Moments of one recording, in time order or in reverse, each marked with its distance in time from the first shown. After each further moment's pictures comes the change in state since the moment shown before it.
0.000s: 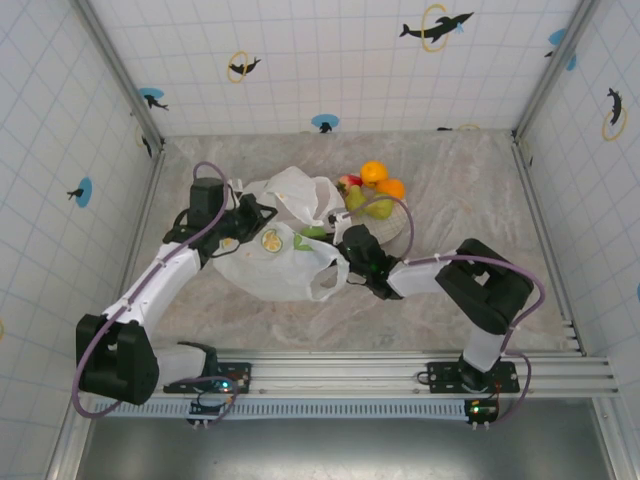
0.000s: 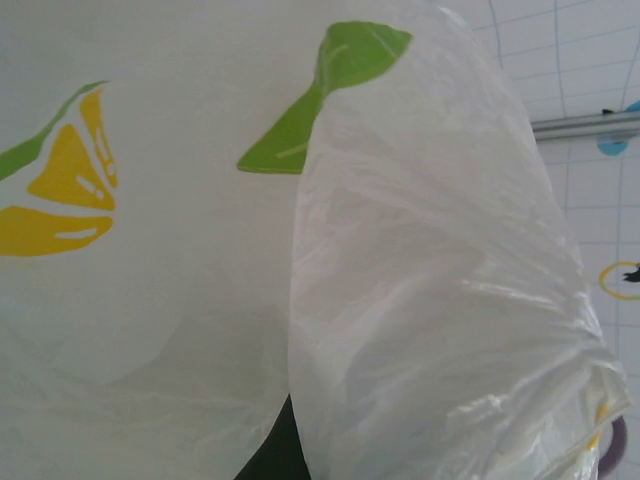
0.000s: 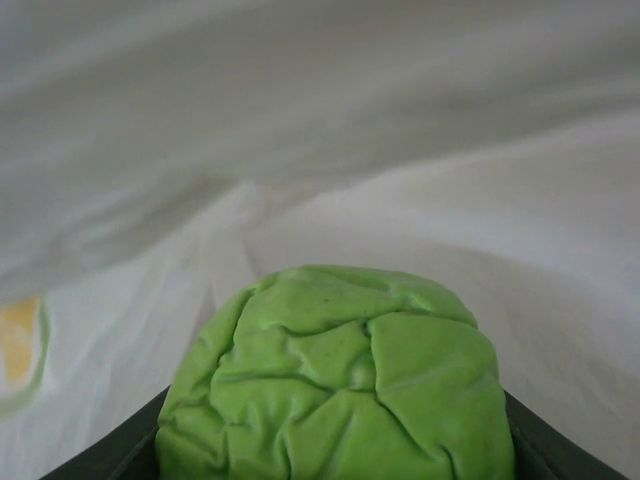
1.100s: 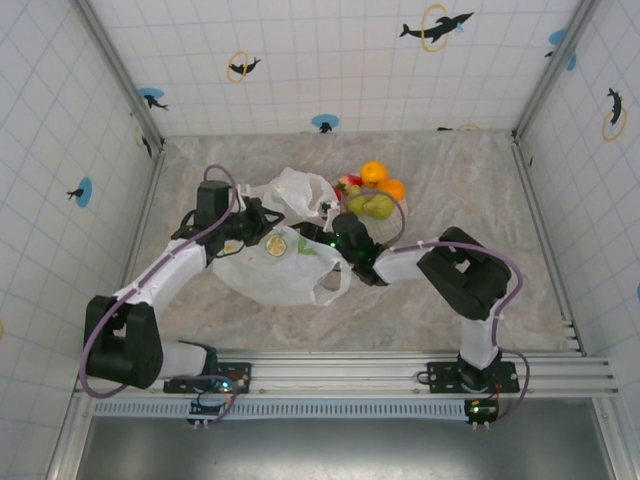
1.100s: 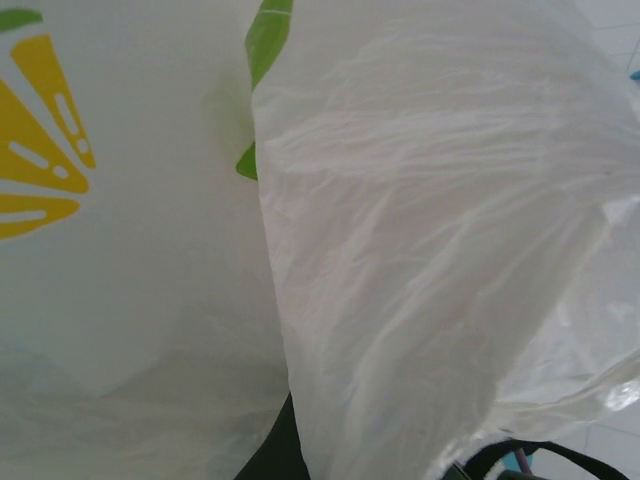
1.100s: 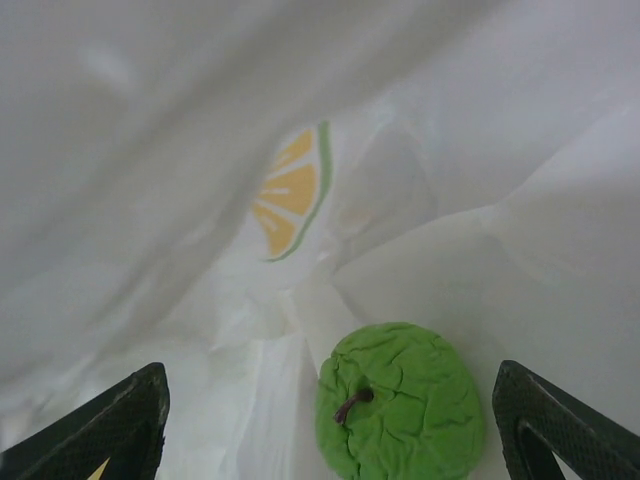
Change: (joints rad) left arm 0.017 0.089 -0.023 0.079 0.101 0.012; right arm -0.037 0.115 0.135 0.014 -0.200 0.339
